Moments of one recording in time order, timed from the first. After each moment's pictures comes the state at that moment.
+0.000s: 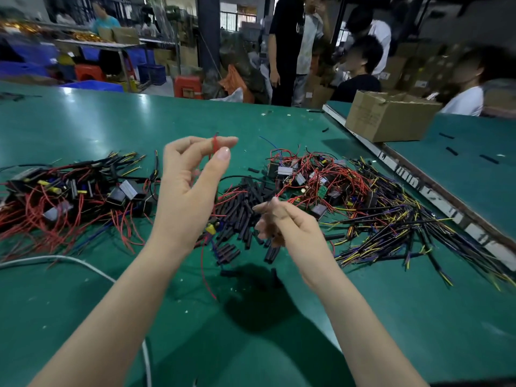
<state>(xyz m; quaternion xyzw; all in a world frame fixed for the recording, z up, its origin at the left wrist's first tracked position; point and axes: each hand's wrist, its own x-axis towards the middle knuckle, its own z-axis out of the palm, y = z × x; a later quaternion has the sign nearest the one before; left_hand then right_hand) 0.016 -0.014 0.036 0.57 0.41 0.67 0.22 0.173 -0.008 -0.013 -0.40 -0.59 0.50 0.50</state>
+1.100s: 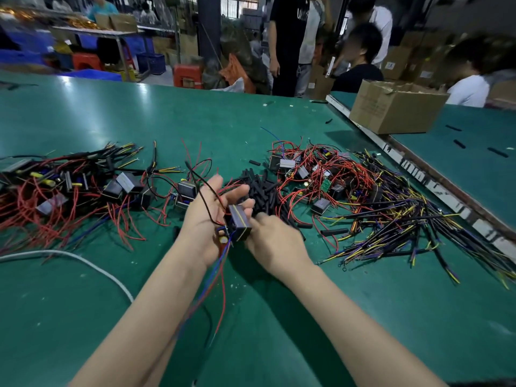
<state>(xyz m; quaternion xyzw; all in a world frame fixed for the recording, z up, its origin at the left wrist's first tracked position) 0.030 0.021 -0.012 0.22 0.37 0.57 0.70 0.159 0.027 -0.057 -0.52 -0.84 -0.03 0.15</state>
